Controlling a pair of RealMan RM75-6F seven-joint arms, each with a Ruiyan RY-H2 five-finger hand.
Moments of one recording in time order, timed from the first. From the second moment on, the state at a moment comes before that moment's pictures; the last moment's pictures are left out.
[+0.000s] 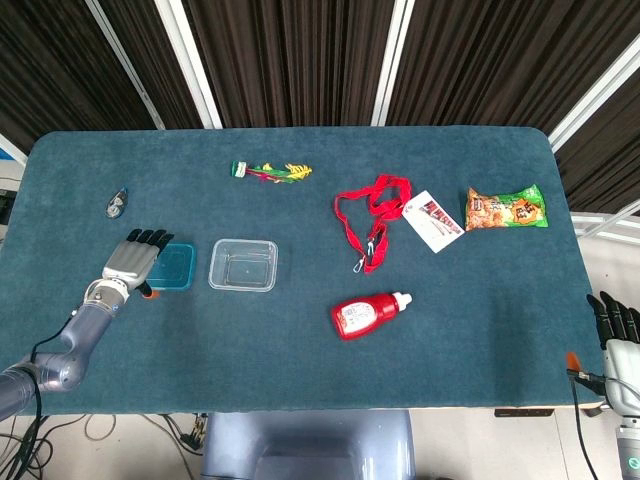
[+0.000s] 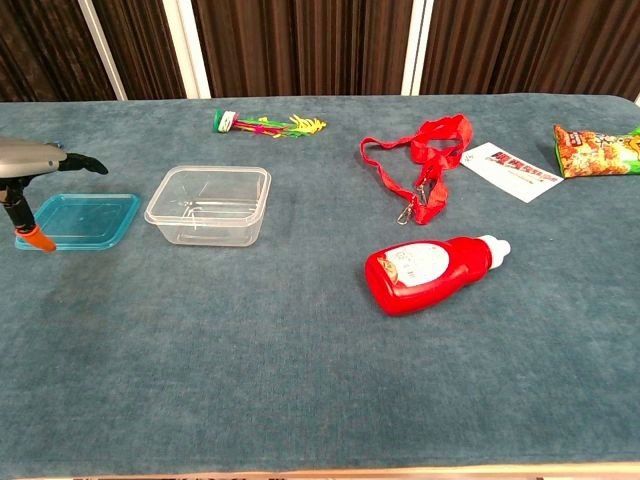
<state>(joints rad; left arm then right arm) -0.74 -1.41 -0.10 -1.15 0.98 0.60 0.30 0.01 -1.09 0.09 -1.68 -1.37 1.48 -0.02</state>
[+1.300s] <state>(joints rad) -0.78 -1.48 -0.07 -1.03 1.02 0.54 0.19 0.01 -1.09 0.10 -1.68 -1.35 1.48 -0.03</state>
